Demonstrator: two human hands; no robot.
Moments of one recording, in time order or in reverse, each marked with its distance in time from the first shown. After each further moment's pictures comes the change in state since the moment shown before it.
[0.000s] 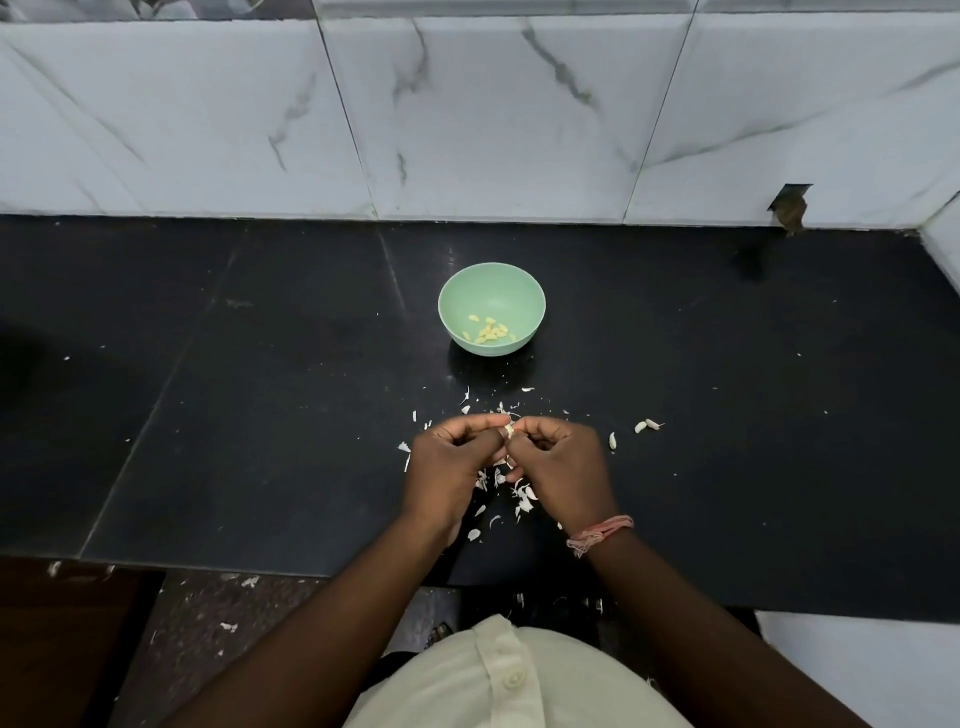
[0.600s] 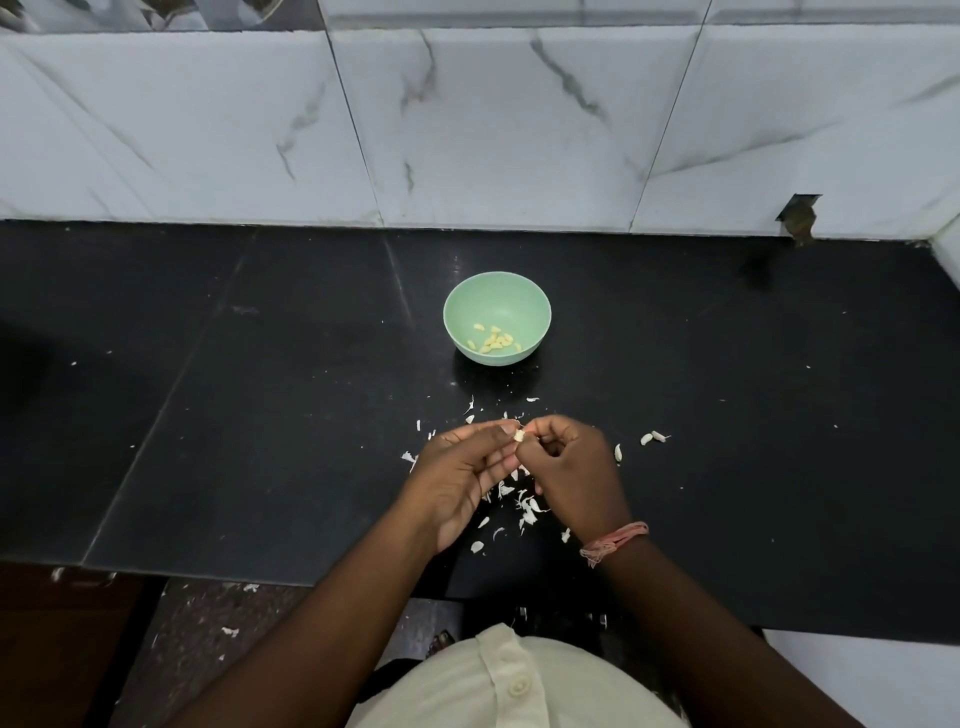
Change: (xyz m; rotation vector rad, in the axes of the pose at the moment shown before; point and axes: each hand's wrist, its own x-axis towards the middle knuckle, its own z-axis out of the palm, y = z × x) left_hand 0.007 0.018 -0.002 -0.289 -0.170 -0.248; right_hand 0.011 0.000 -0.007 -0.143 0.026 -0.027
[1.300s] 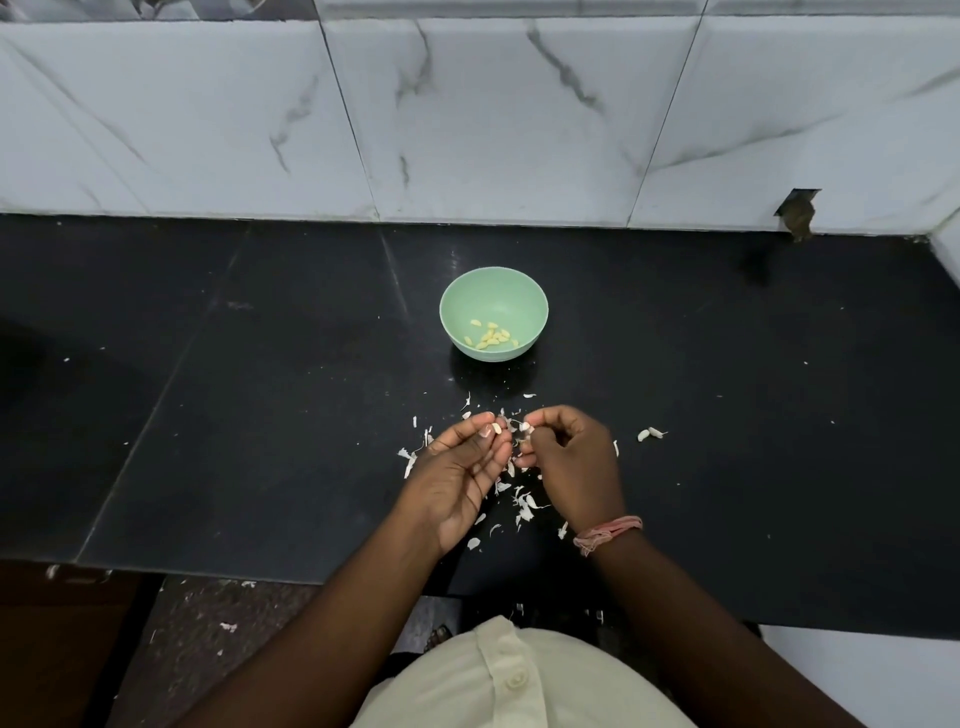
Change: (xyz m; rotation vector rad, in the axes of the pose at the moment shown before) left_hand 0.002 -0.009 -0.002 -0.296 0.099 -0.040; right_hand 0.004 0.001 0.001 0.090 0.101 0.089
